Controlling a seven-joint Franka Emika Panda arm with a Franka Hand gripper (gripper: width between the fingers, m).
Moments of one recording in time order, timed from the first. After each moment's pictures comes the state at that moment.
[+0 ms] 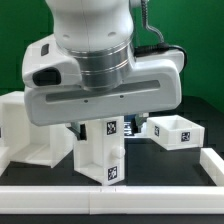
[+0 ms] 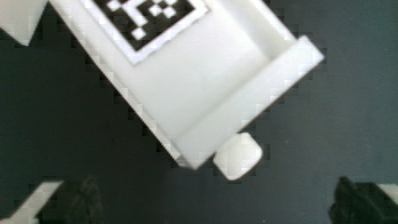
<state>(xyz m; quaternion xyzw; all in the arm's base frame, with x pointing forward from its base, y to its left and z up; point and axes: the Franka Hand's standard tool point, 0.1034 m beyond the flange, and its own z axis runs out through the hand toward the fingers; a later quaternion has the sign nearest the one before) 0.616 -0.037 0.086 -0.97 -0.01 0.23 0.07</state>
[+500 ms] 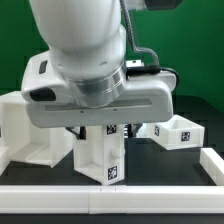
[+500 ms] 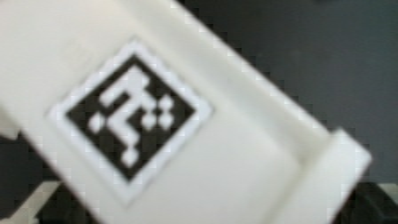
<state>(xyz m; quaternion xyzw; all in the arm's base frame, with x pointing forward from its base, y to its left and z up) 0.580 -0.038 0.069 -0.95 0.06 0.31 0.07</state>
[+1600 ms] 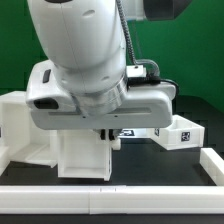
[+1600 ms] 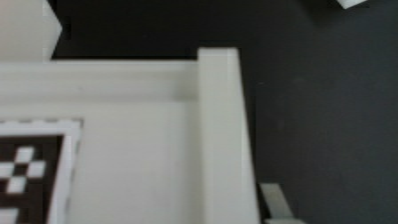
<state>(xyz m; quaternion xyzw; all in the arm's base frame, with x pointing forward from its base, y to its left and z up) 0.570 -0.035 0.063 -0.94 0.07 0.33 0.07</state>
